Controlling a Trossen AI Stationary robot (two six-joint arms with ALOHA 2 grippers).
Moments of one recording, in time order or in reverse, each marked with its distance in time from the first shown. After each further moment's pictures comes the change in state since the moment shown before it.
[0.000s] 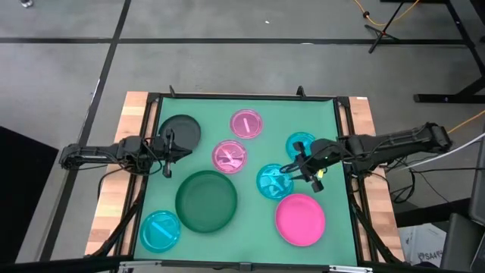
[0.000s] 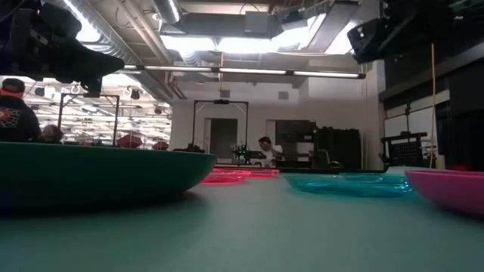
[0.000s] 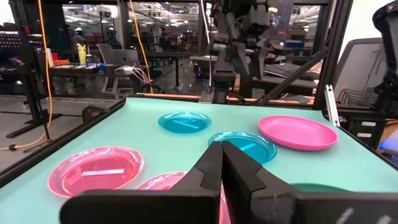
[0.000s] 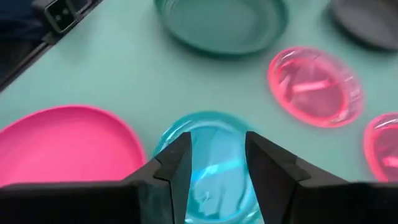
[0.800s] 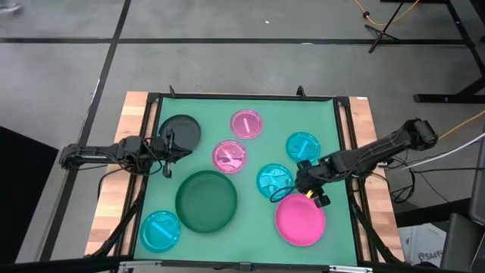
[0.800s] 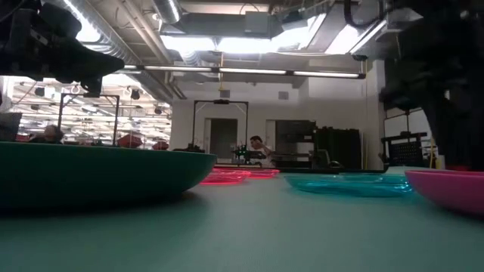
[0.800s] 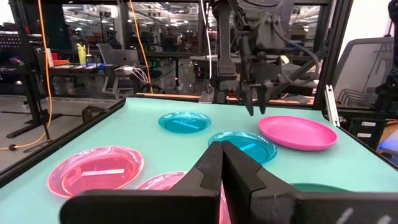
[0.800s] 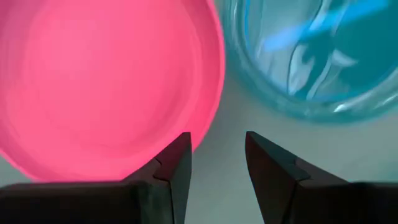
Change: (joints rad) left arm 0.000 0.000 0.000 0.000 0.000 0.000; right arm 0.198 0.253 -0.001 -0.298 0.041 0.254
